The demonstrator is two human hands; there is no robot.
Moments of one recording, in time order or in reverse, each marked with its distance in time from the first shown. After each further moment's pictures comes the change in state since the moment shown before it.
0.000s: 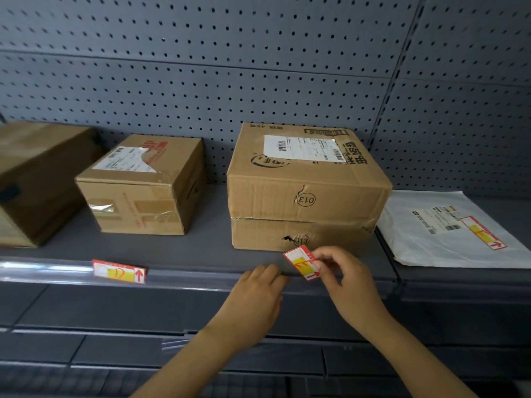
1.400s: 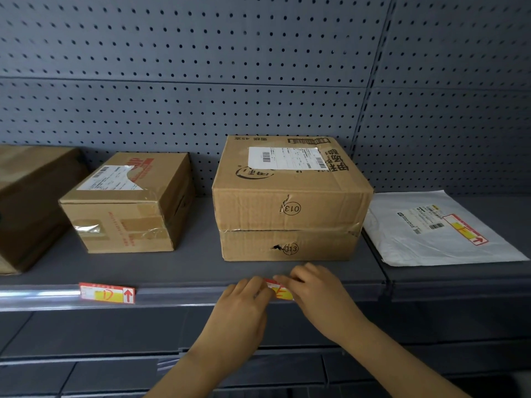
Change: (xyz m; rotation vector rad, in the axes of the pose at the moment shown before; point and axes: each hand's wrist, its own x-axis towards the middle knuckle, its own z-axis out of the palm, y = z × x) left_hand -0.010 0.005 -0.014 -0.003 0.138 -0.007; right_hand 0.003 0.007 0.019 -0.617 -0.252 -0.386
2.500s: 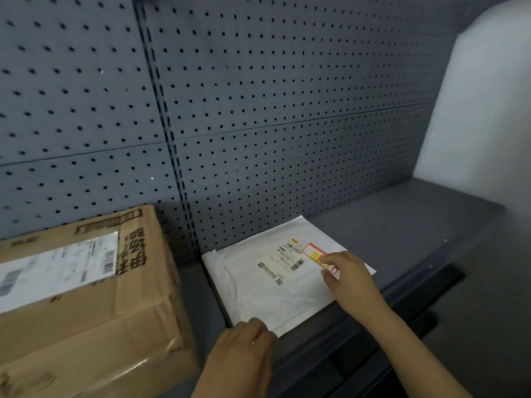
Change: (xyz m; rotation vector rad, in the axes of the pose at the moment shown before) left_hand 0.209 0.139 0.105 -0.159 0.008 0.419; right_hand -0.129 0.278 -0.093 0.162 0.401 0.962
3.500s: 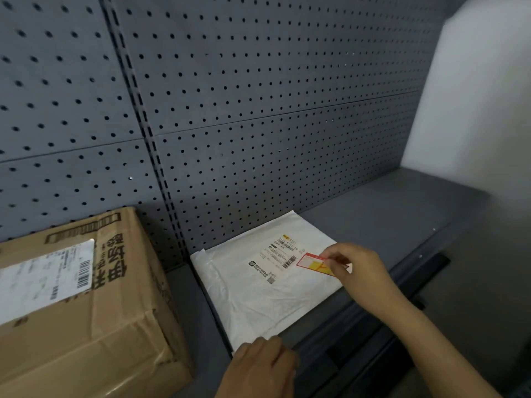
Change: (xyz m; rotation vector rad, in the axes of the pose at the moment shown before) left_hand 0.005 0.024 0.024 0.004 0.153 0.130; right_hand -0.005 -0.016 -0.041 0.147 -0.024 -0.035
